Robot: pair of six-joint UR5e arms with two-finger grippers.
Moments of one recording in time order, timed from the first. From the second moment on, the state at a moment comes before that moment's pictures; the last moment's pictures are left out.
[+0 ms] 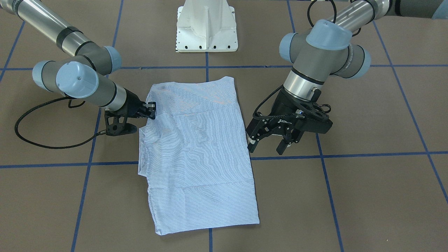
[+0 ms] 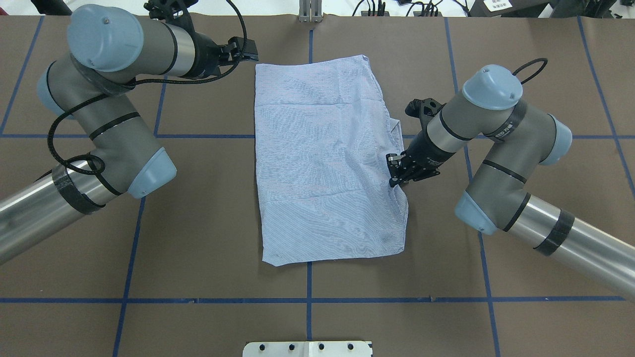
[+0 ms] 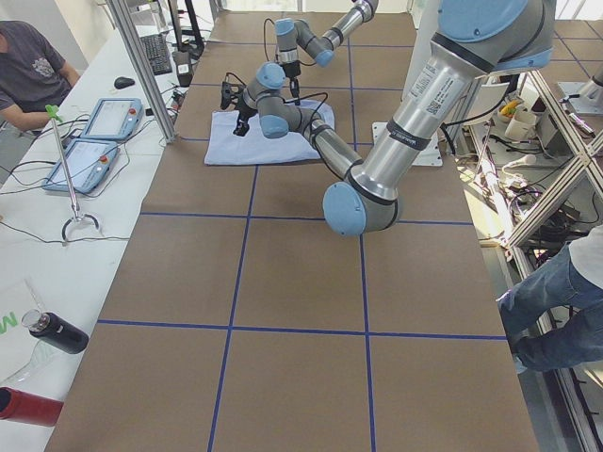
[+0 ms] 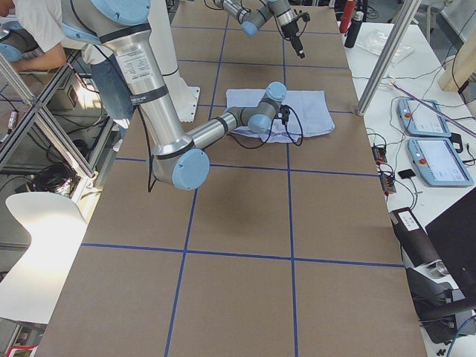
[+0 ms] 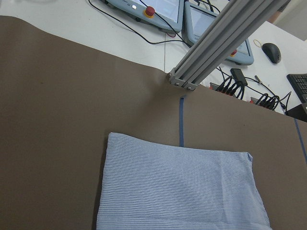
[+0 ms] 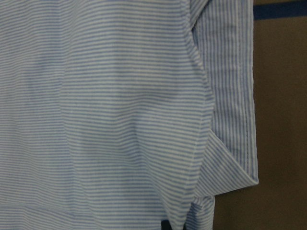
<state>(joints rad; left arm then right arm) -0.81 -2.20 -1.57 -2.20 -1.78 -1.35 0.73 -1.13 1.53 -1.07 2.36 1.17</state>
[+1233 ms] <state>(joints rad) -0.50 -2.04 -1.73 -2.19 -1.74 -1.70 0.83 -1.16 1.65 -1.07 2.37 1.20</state>
